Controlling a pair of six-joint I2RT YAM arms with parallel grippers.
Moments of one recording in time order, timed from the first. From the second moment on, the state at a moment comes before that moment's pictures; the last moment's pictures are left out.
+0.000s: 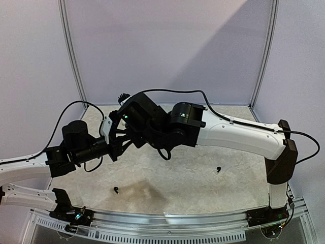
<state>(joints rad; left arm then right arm) -0.89 0.93 0.56 0.20 -0.01 0.00 1.33 2.07 2.14 -0.77 0.69 0.22</state>
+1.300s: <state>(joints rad) -0.88 0.92 0.56 0.19 -0.03 -0.06 1.33 2.07 2.17 -0.86 0.57 0.09</state>
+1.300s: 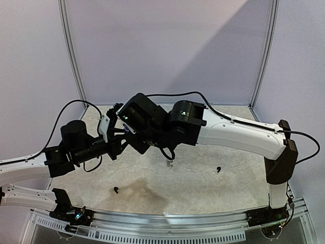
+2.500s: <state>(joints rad) -0.81 0.89 0.52 0.23 0.10 -0.12 0.73 1.95 1.61 -0.63 -0.13 0.07</state>
